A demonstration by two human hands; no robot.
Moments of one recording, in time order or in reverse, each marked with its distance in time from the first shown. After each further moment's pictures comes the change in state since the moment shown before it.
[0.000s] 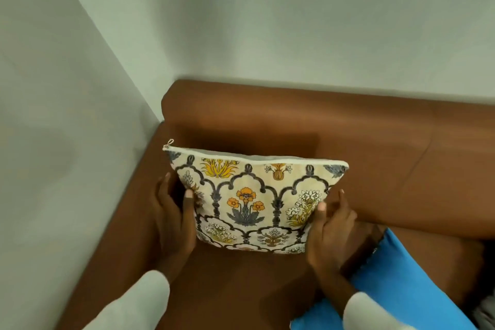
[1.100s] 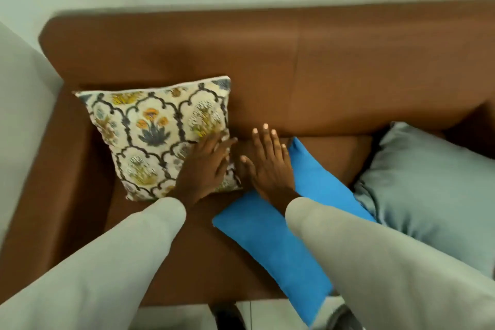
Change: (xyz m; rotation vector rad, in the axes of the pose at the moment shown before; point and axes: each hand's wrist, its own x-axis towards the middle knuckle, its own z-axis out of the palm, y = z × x) left_hand -0.157 0.084 0.141 0.616 -0.605 0.805; right_hand -0.003 0.108 -0.115 -0.509 -0.402 -0.386
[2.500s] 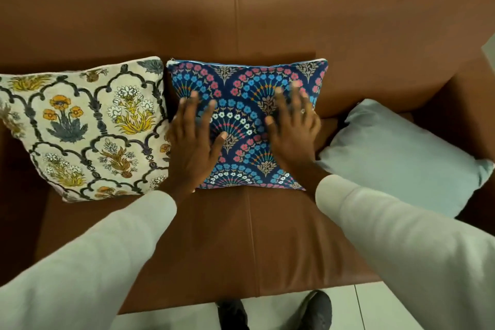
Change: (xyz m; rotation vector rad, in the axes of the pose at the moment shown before) left_hand 0.073 0.091 0.081 0.060 0.342 -0.063; right_hand 0.025 0.164 -0.055 0.019 0.327 0.094
